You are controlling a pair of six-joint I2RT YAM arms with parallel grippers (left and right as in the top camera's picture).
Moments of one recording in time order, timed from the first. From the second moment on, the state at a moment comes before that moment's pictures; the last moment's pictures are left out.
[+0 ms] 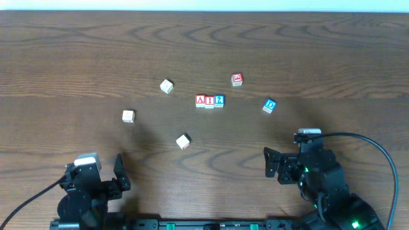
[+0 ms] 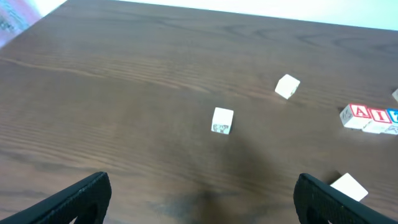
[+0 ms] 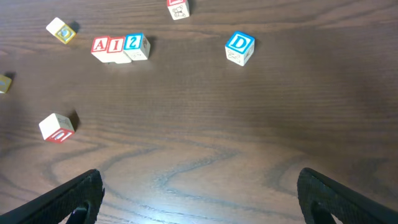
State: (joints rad) left arm 0.00 0.04 0.51 -0.91 -0.10 -0.09; right arm 0.46 0.54 0.61 -0.83 0.12 0.44
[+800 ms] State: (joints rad) left arm 0.00 0.01 0.39 -0.86 -0.08 -0.09; right arm 0.46 0.54 0.61 -0.83 0.12 0.44
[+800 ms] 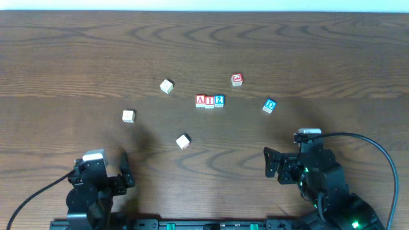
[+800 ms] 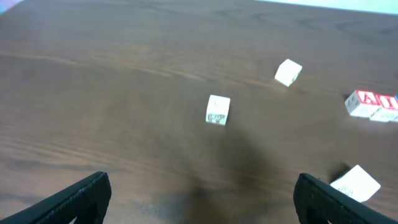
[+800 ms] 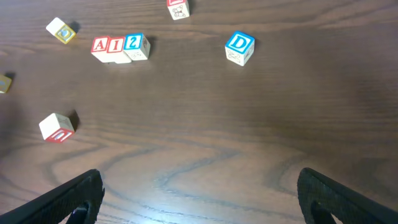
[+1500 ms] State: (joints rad) left arm -0.01 0.01 0.23 -0.88 -0.06 -0.09; right arm 0.46 0.54 0.61 -0.83 0.12 0.44
